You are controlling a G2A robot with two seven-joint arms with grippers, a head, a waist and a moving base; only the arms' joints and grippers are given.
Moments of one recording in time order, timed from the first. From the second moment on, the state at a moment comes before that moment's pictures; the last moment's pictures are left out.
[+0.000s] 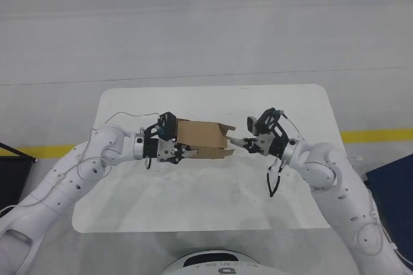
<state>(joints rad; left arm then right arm) 0.86 -0.84 -0.65 -1.42 0.88 -1.01 0.06 -1.42 -1.08 1.34 -1.75 -0.76 -0.54 0.45</state>
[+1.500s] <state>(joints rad) 0.85 -0.86 -0.59 -1.46 0.84 -1.01 -0.05 -1.24 -1.13 1.08 -1.71 -0.74 -0.30 0.48</state>
